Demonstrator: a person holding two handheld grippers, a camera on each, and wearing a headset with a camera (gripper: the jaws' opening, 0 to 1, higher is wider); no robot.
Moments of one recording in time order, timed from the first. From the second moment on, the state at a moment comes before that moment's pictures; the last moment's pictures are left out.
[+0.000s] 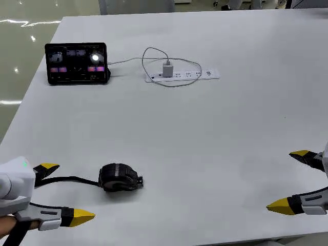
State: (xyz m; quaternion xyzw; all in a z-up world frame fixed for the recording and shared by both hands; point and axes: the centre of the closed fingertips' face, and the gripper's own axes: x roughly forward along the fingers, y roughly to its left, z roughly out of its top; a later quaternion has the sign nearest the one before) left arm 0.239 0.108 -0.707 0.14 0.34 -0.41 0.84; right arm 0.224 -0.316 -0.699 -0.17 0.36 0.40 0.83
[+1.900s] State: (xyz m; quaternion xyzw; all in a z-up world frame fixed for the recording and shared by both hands) left arm 0.268 0.030 -0.738 0.31 0.35 -0.55 0.69; right arm 0.268 -0.165 -0.722 -0.24 0.32 0.55 0.73
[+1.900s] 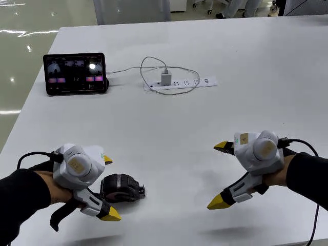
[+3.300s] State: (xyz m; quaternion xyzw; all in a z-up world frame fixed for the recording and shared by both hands) left arm 0.273 0.016 -0.756 0.37 0.33 -0.58 0.64; right arm 0.273 -0.055 -0.759 -0.24 0.31 0.61 0.69
